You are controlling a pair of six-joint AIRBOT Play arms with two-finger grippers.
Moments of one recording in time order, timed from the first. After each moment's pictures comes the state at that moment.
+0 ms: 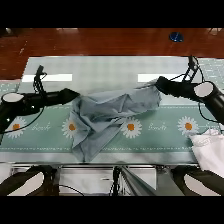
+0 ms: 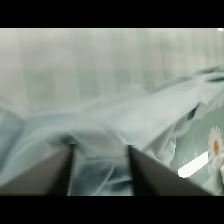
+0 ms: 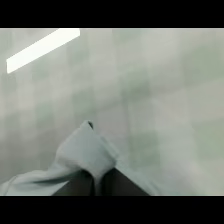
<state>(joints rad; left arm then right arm) 0.08 -1.15 0.71 0.35 -0.87 -0.83 0.05 -1.17 0.86 -0.93 0.55 1.56</state>
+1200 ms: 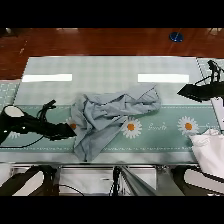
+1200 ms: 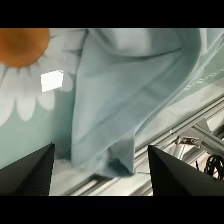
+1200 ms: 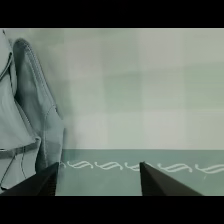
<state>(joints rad) 0.12 -1.06 0.51 0.87 -1.33 -1.14 -0.38 -1.34 1.04 -1.05 1.05 1.18</state>
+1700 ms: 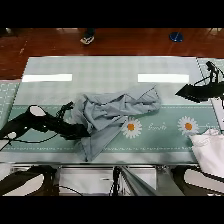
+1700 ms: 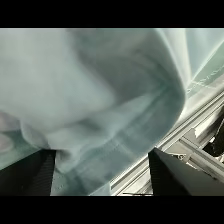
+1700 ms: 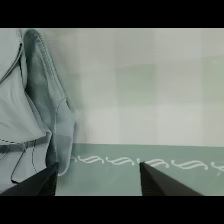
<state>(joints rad) -0.10 -1.25 0.52 0.75 -1.17 -1.14 -0.38 -1.35 1.04 -1.02 1.08 1.16</state>
